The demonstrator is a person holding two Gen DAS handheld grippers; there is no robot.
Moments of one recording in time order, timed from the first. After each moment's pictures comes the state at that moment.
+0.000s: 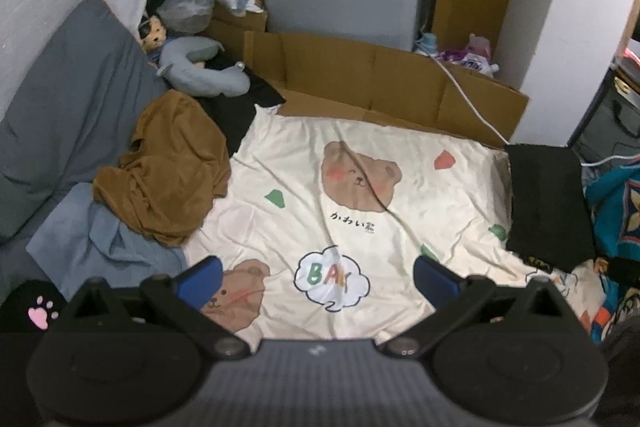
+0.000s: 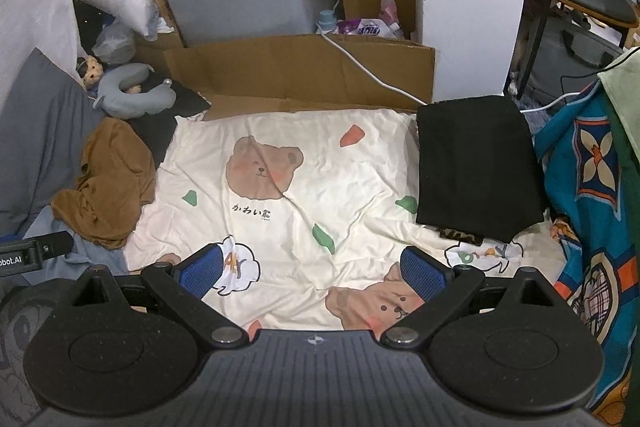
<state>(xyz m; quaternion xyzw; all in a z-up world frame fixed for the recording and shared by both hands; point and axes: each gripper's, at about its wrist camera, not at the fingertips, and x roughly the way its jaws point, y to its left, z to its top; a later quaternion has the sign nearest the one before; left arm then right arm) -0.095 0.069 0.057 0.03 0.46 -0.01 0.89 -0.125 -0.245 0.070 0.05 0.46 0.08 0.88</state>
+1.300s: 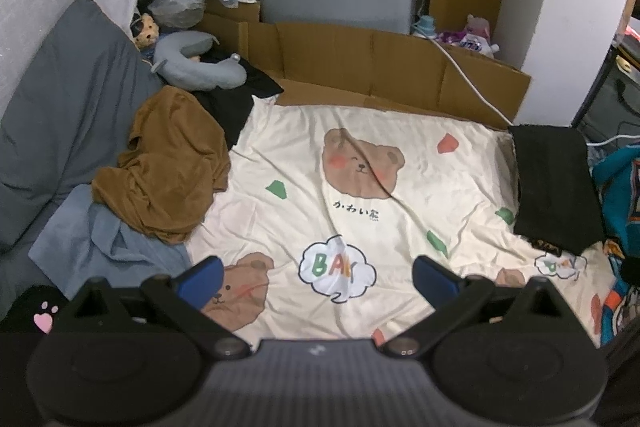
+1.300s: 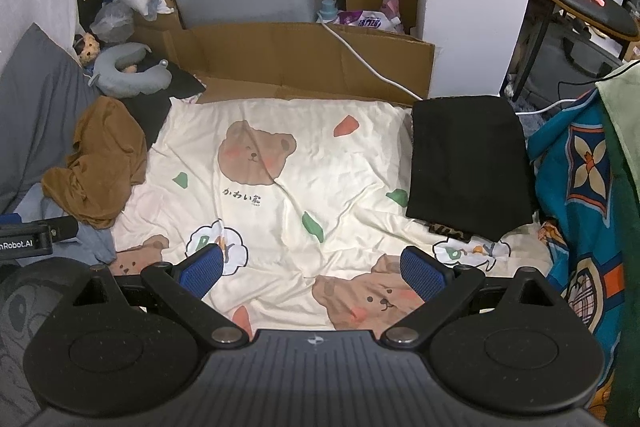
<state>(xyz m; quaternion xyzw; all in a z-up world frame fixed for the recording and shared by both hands) -0.092 0.060 0.047 0.05 0.47 -0.01 0.88 -0.128 -0.238 0.069 0.02 0.47 0.08 0.88</state>
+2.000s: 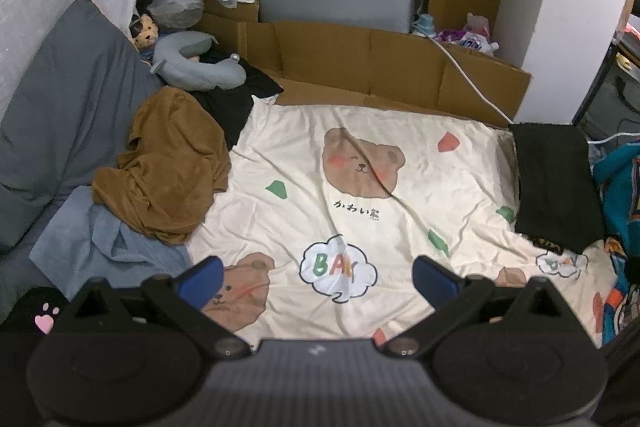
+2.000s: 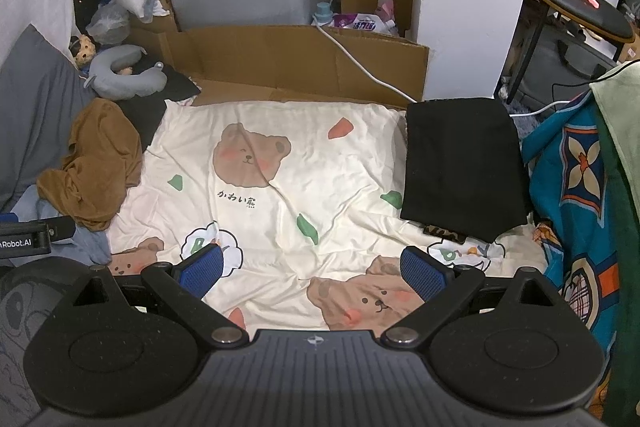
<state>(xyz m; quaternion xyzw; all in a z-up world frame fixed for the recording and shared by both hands) -0.090 0.058 0.046 0.06 0.47 -0.01 0.88 -0.132 -0.238 0.070 0.02 0.47 0.07 0.88</state>
